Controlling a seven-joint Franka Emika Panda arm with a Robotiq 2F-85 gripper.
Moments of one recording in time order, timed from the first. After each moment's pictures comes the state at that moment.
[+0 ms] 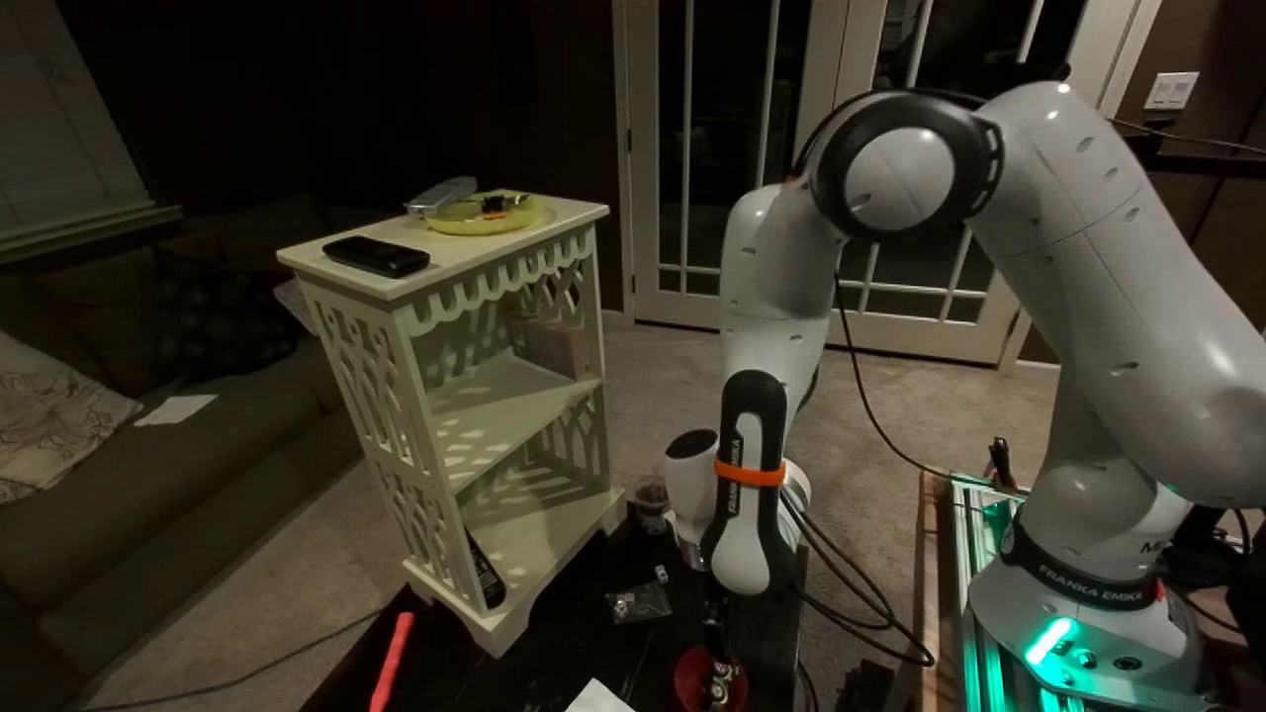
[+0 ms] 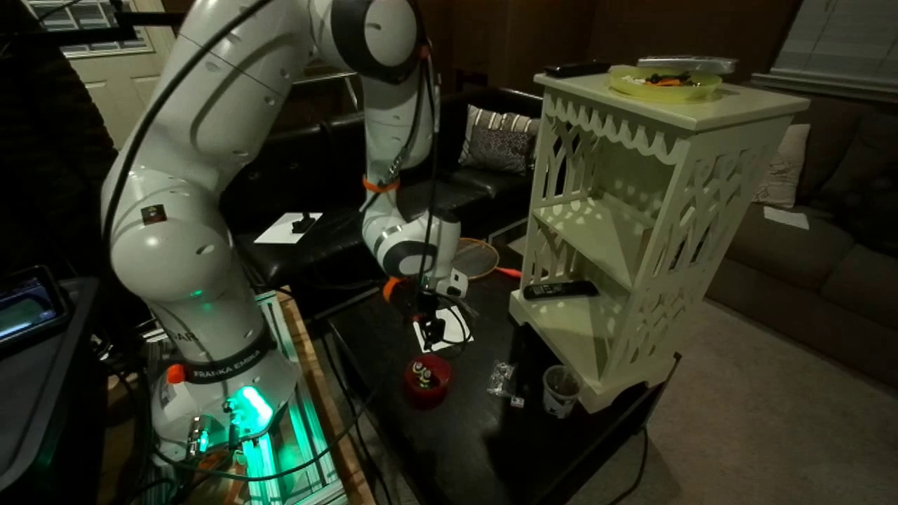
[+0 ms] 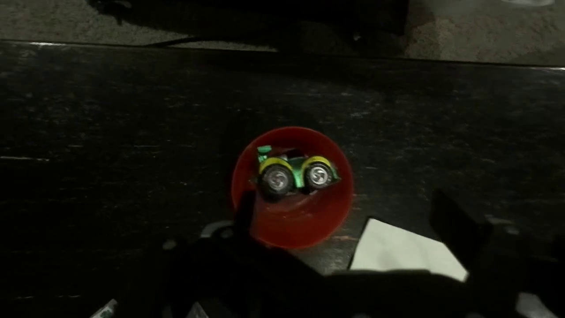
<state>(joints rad) 0.12 0.72 0.07 -2.48 0.17 3.00 -0.14</state>
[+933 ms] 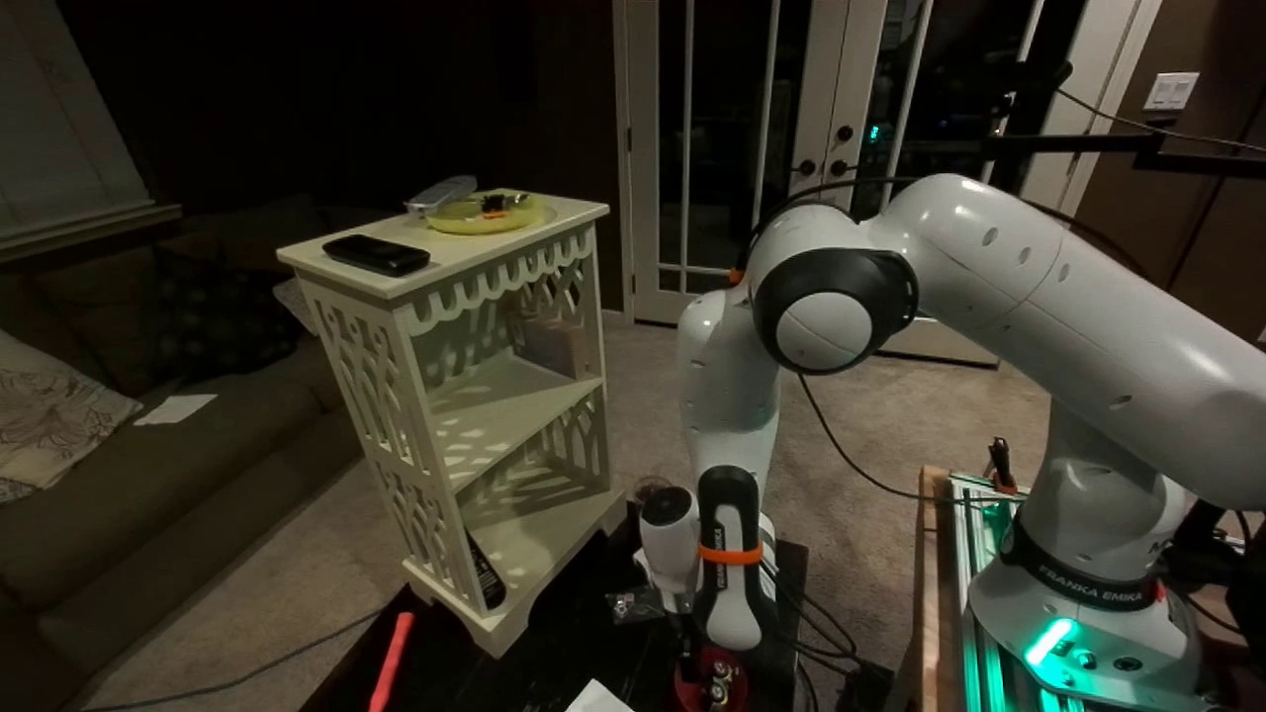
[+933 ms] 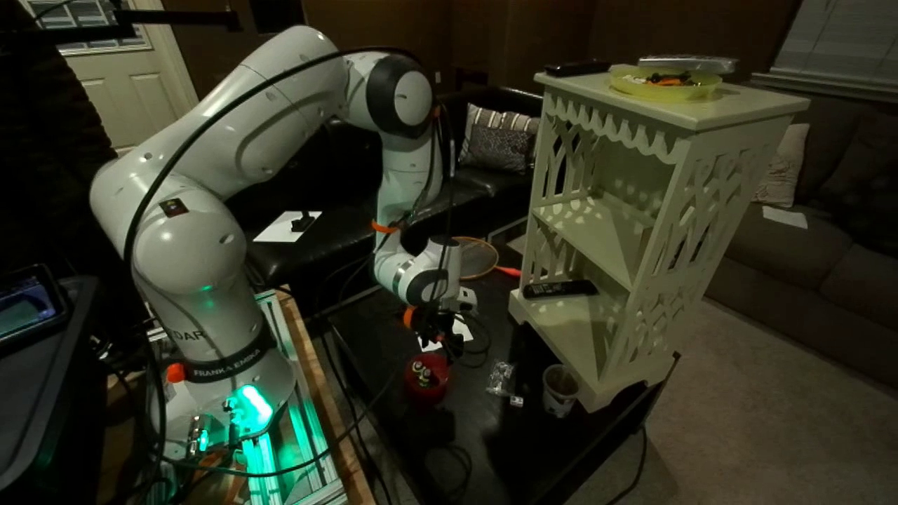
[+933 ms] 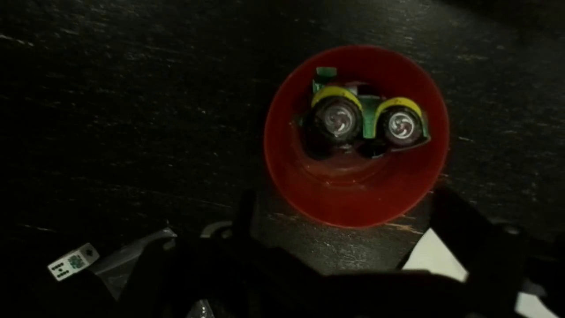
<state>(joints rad) 0.27 1.04 -0.07 -2.20 0.00 3.11 -0.05</state>
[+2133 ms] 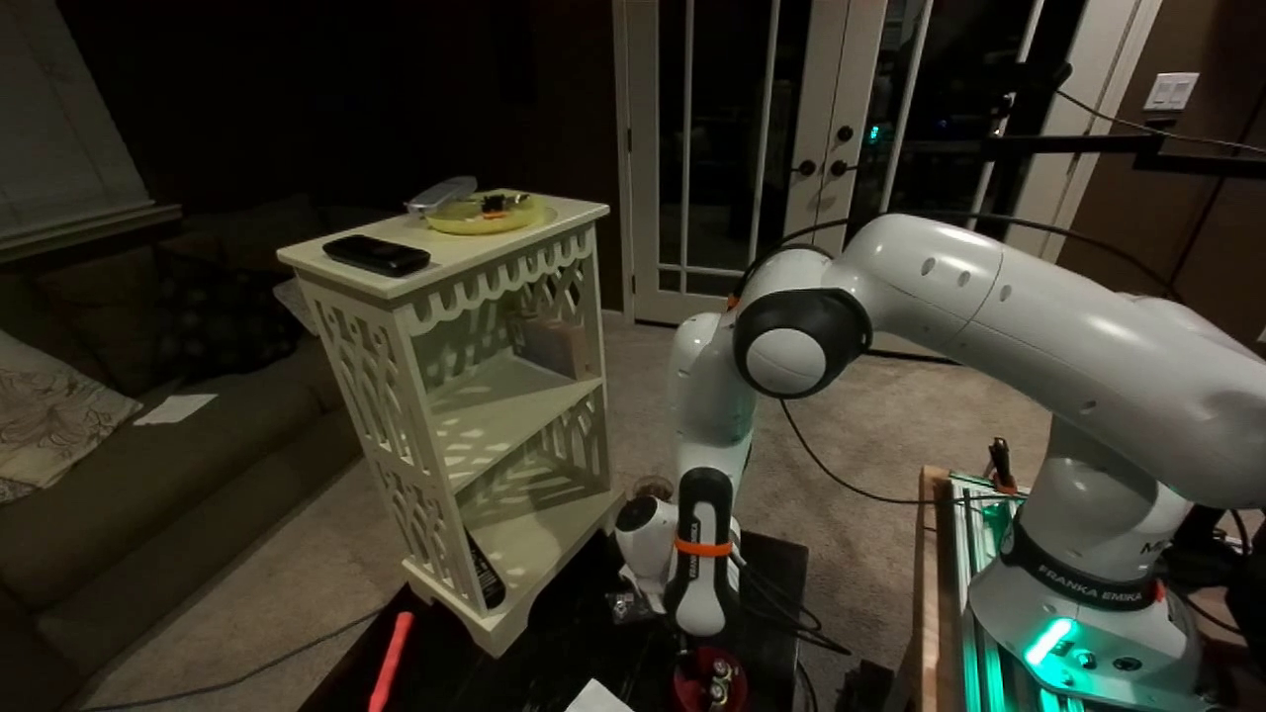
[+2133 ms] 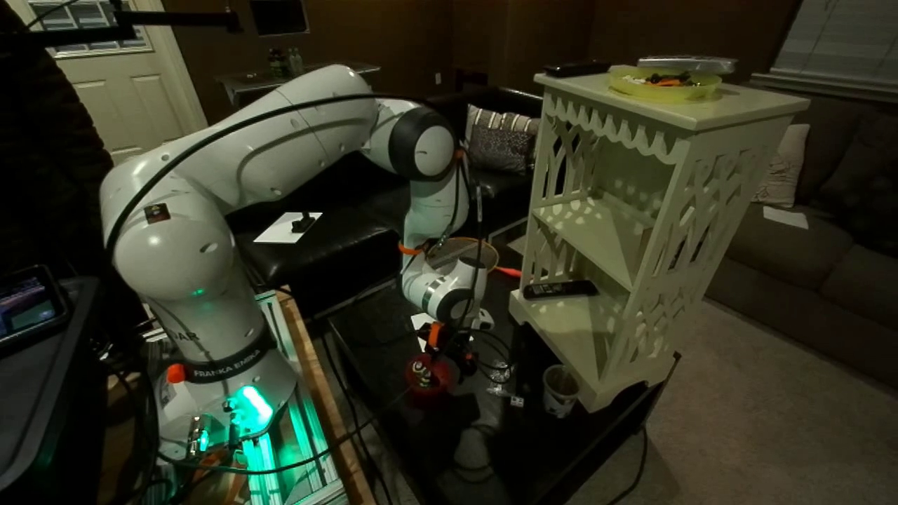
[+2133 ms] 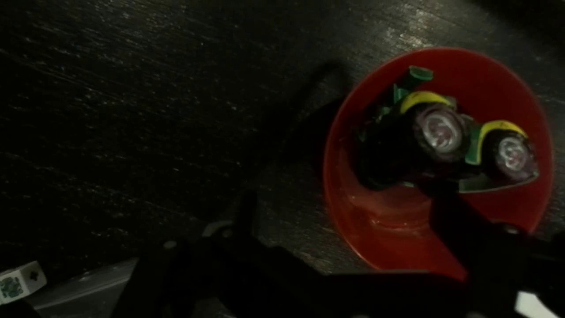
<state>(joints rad) 0.13 1.21 -0.03 -1.93 -0.14 2.87 -0.21</state>
